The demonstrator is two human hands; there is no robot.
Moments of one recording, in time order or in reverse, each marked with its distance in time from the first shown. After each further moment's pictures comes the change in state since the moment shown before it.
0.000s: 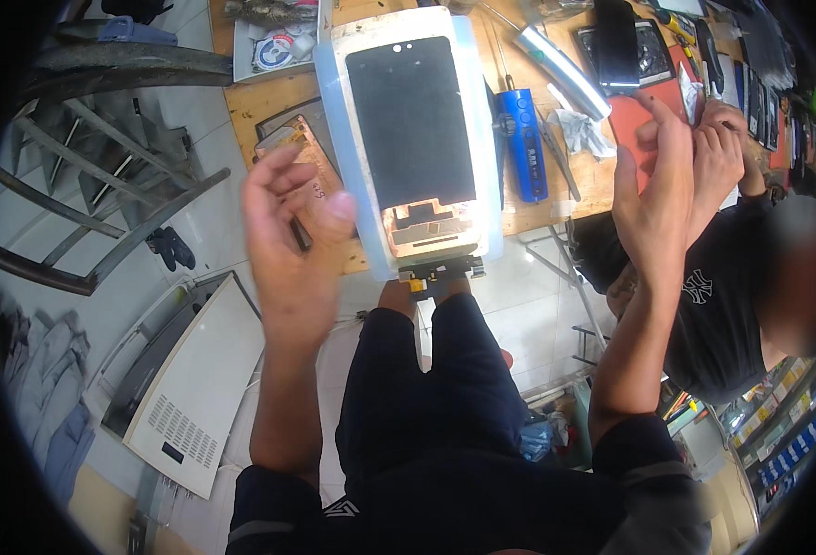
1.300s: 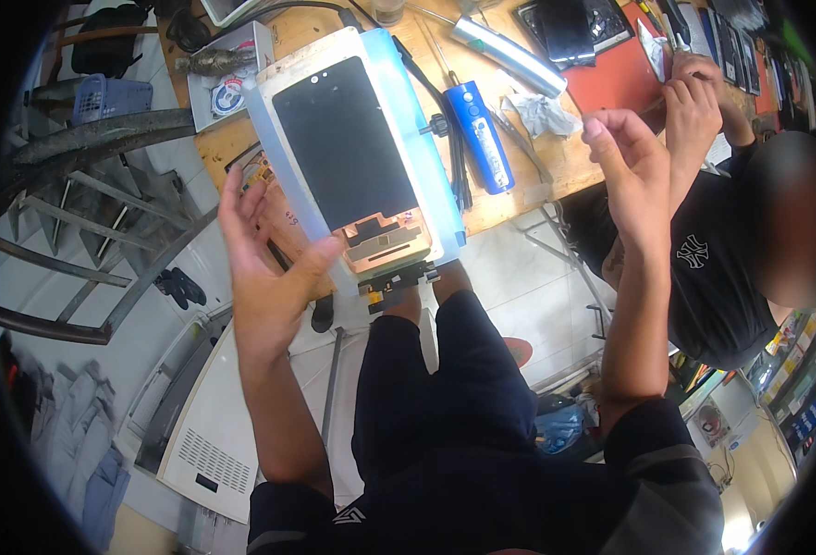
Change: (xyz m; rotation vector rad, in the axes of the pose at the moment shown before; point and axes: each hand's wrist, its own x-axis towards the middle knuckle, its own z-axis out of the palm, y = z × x) left_hand 0.013 0.004 -0.006 0.033 -0.124 -0.082; right_hand -0.033 0.043 0.003 0.723 -0.163 0.634
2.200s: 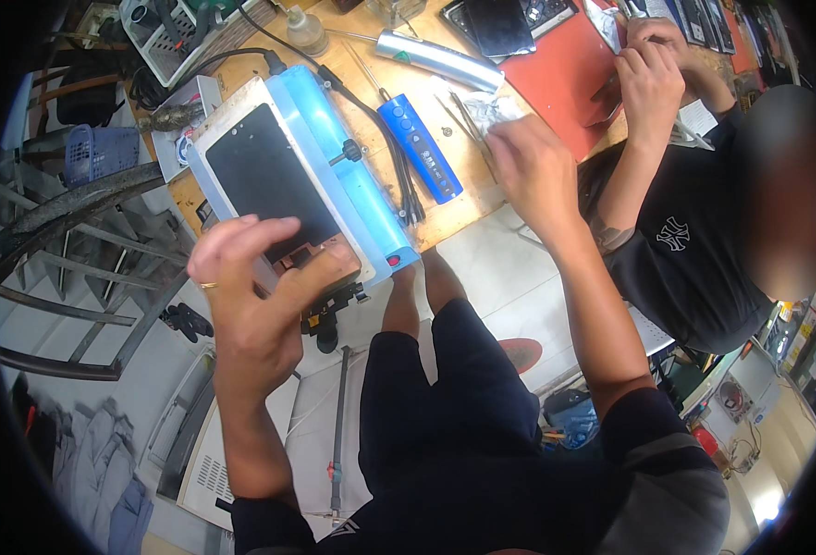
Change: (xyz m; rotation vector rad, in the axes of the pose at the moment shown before) left_hand -0.005 0.041 0.010 0.938 -0.216 0.917; right_hand -0.001 0.059 0.034 -0.535 0.067 -0.362
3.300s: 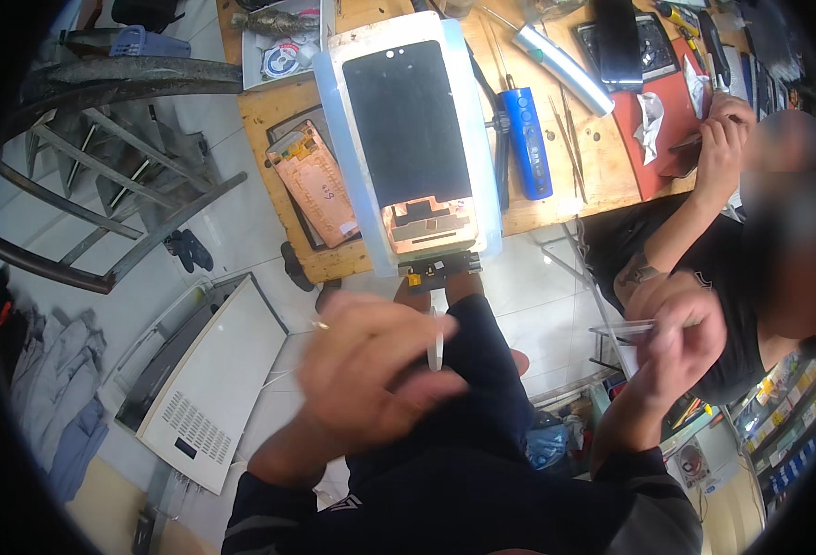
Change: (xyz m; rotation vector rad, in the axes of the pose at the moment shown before) left_hand -0.044 0.065 -0.018 -0.567 0.204 -0.263; right_hand -0.064 -0.094 -0.119 0.982 -0.037 0.004
